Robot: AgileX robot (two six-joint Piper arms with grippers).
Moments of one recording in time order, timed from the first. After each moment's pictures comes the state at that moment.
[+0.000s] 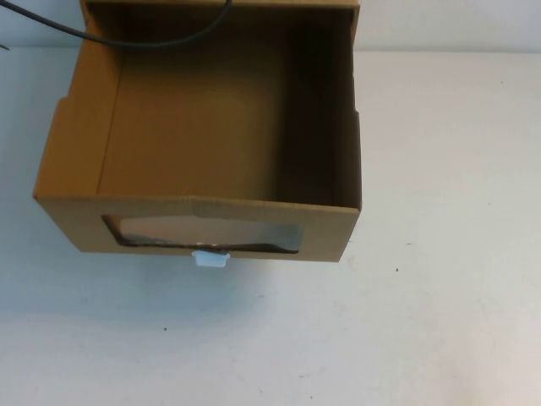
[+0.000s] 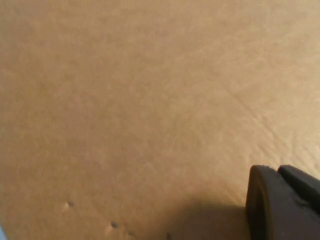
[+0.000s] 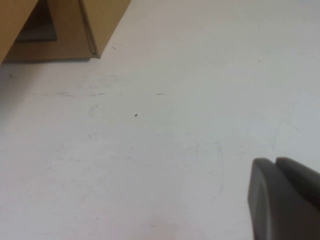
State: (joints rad) right arm 0.13 -0.01 0.03 0.20 0.35 -0.12; left arm -0.15 2.09 -2.38 -0.61 1.13 0.51
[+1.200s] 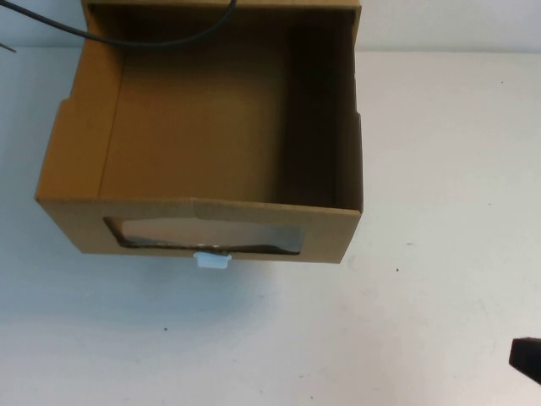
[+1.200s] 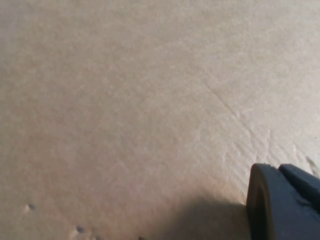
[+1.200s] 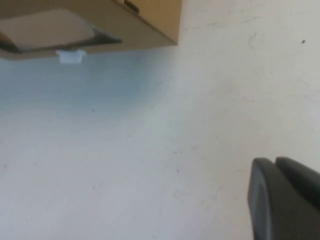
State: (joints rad) right arm 0.13 0.51 -0.46 0.65 0.80 -0.21; left arm -0.15 2.13 -2.41 -0.67 1.18 0.48
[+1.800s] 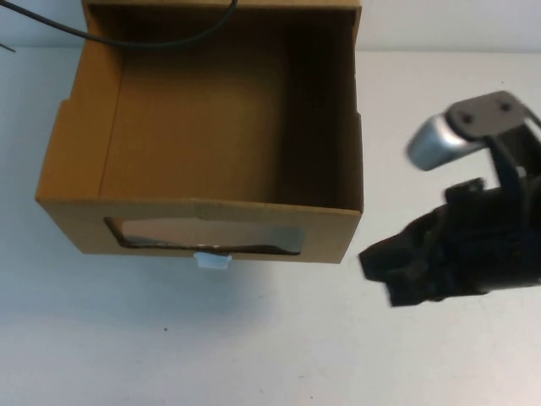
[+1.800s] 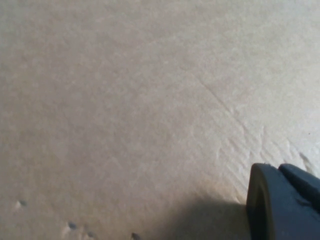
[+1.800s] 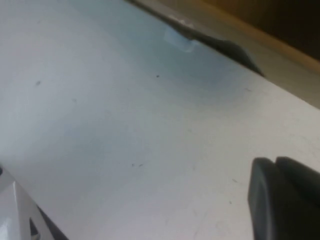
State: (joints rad) right arm 0.57 1.13 -1.02 0.41 0.84 -0.23; left arm -0.15 2.13 -2.41 -0.67 1.20 0.48
